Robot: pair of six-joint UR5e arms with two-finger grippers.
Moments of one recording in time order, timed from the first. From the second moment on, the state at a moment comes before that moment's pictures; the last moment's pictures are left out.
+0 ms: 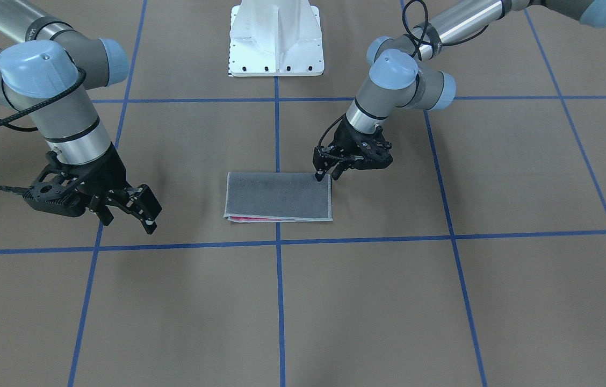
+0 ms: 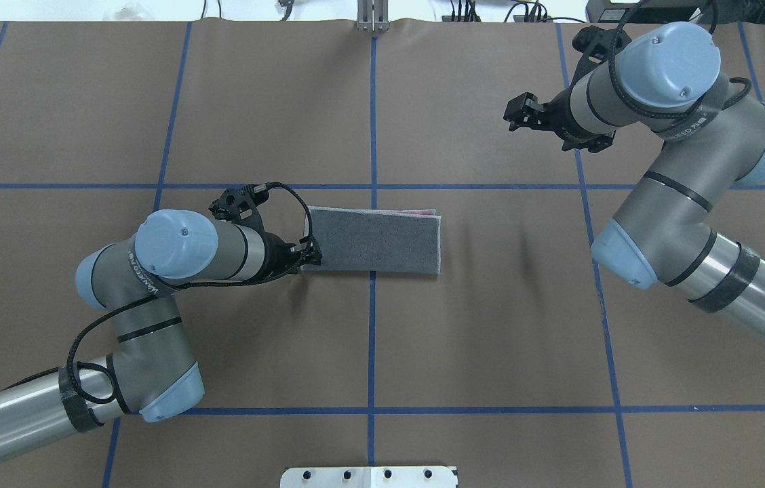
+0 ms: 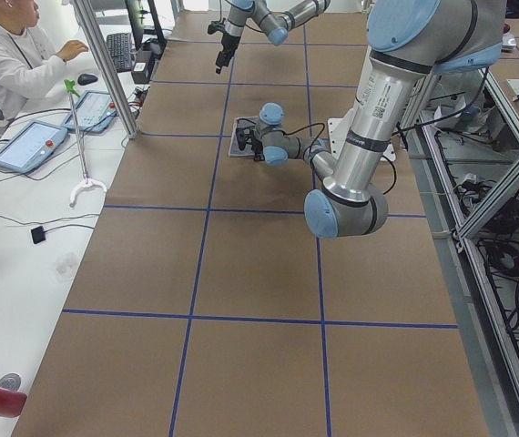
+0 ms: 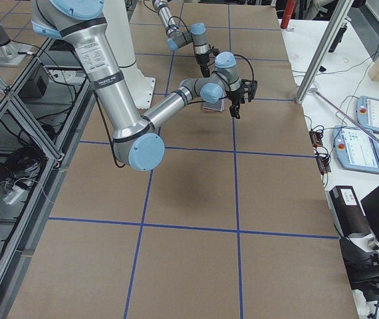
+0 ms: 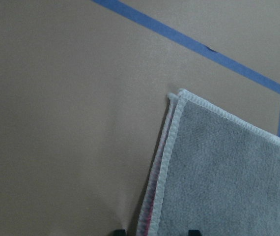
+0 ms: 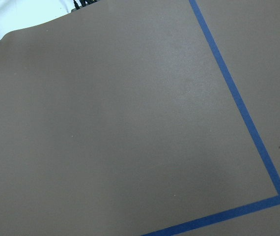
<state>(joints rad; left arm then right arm) -0.49 -2.06 -1.55 -2.26 -1.77 -1.61 0.83 -1.11 1.71 -1.28 1.85 1.35</state>
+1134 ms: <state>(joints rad) -0.49 -2.06 -1.55 -2.26 -1.77 -1.62 0.83 -1.11 1.71 -1.28 1.85 1.35</state>
